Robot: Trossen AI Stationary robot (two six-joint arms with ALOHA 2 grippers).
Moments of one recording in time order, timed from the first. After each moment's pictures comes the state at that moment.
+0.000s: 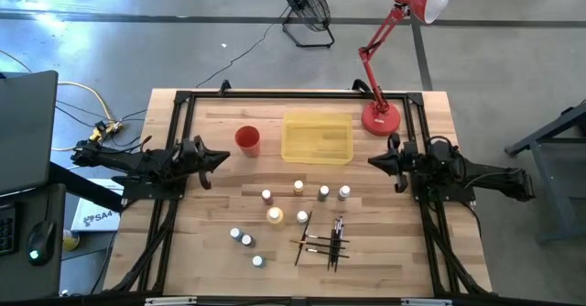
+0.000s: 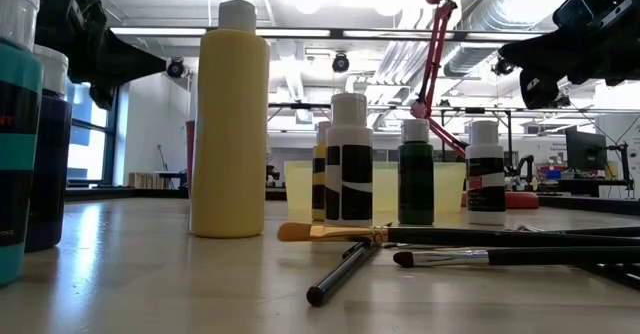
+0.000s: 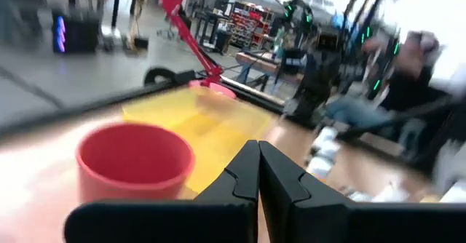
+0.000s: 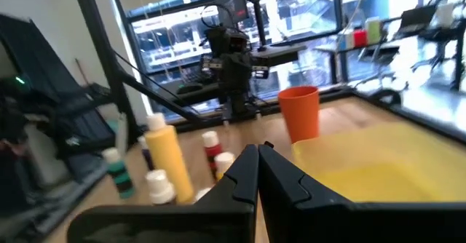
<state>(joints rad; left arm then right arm) -0.24 0.04 0.02 0.05 -0.58 -0.38 -0.17 0.02 0.01 0.09 -0.16 0.26</state>
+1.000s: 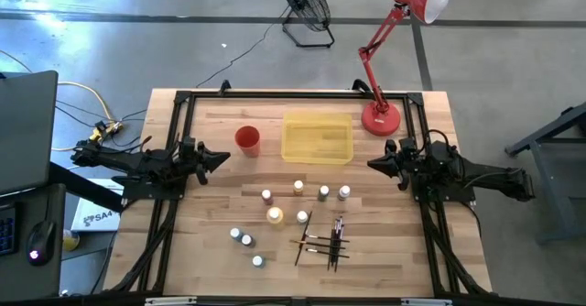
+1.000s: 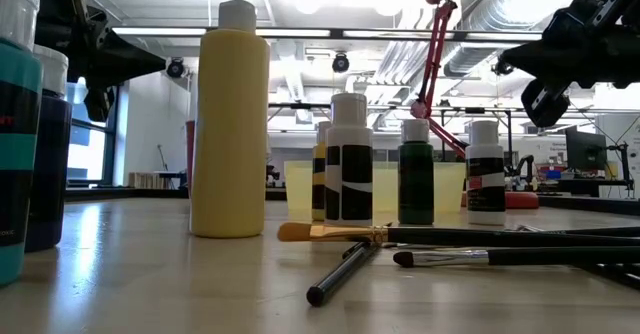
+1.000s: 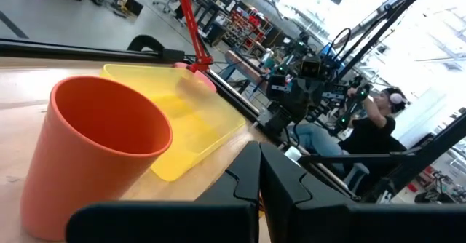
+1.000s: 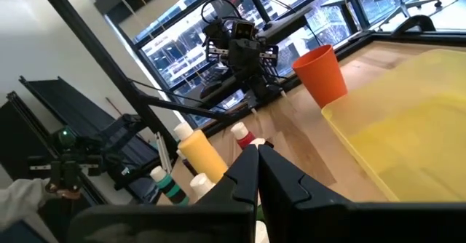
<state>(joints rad) -0.24 0.04 0.02 0.05 -0.56 -0.65 -0.17 0.02 0.01 0.05 -0.18 0.58</state>
